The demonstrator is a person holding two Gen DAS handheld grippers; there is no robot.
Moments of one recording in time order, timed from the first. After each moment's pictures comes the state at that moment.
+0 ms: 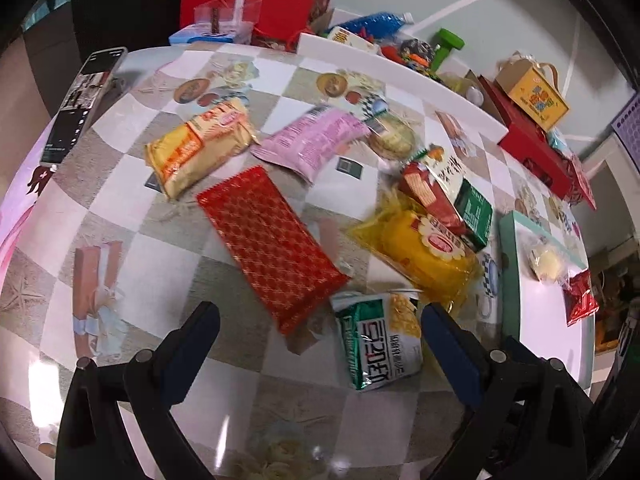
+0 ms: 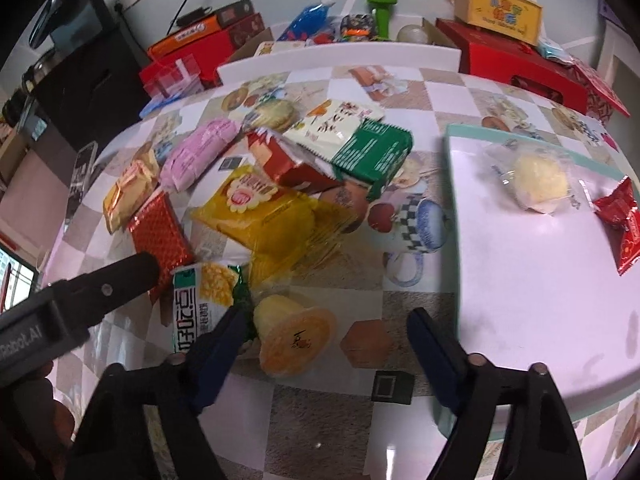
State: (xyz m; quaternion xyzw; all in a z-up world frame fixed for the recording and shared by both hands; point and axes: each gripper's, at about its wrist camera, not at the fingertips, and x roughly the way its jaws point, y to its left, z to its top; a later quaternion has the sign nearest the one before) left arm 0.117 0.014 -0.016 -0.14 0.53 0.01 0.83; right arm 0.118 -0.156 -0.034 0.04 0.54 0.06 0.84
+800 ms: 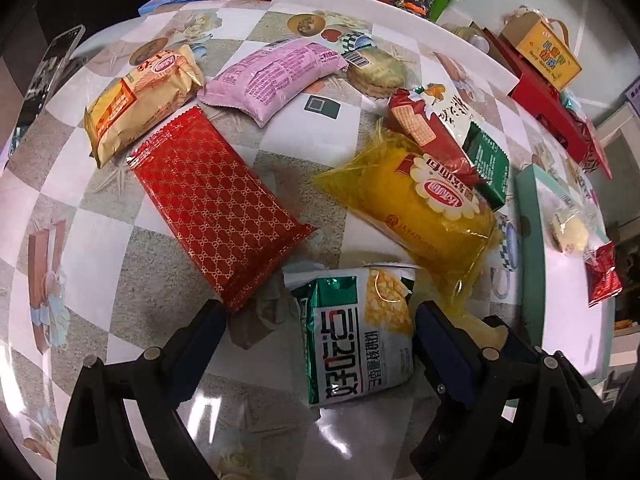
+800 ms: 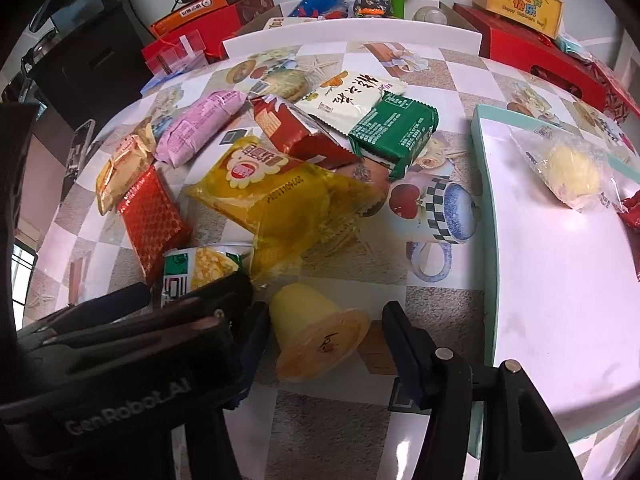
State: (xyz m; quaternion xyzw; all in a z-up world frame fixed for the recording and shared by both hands) left arm 0.137 -0.028 -0.058 -0.11 0.59 0.00 0.80; right arm 0.126 -0.147 -0.054 0.03 0.57 0.07 0.82
